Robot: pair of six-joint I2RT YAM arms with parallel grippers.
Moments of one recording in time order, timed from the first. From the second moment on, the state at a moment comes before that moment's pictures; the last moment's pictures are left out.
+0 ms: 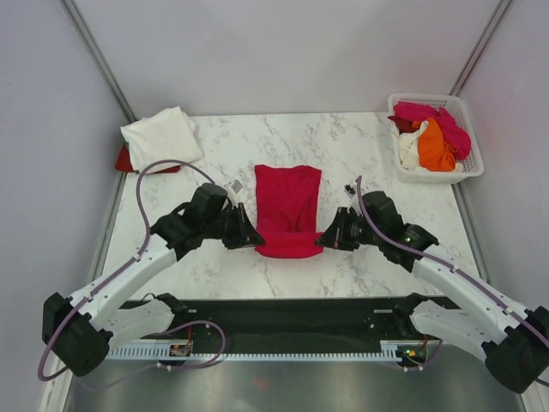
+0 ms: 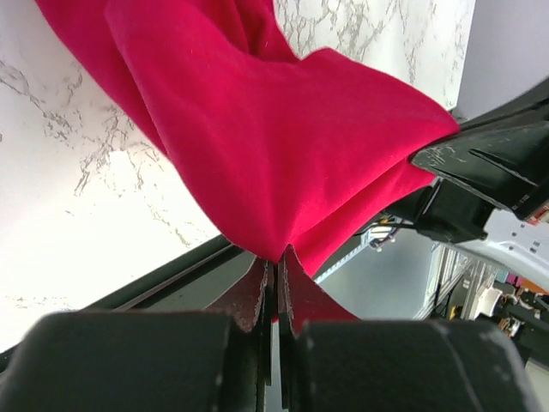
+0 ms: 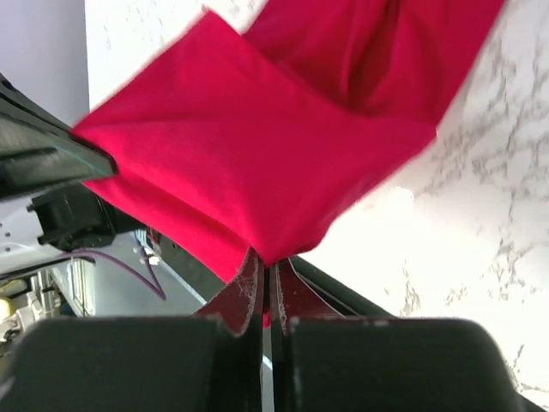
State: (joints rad) left arm -0.62 1.02 0.81 -0.54 0.34 -0.83; right arm 0.60 0.92 0.67 -0.42 -0.33 0.78
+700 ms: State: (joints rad) left arm -0.36 1.68 1.47 -0.78 0.53 -0.65; right arm 0.41 1.55 1.17 -0.54 -0.41 0.54
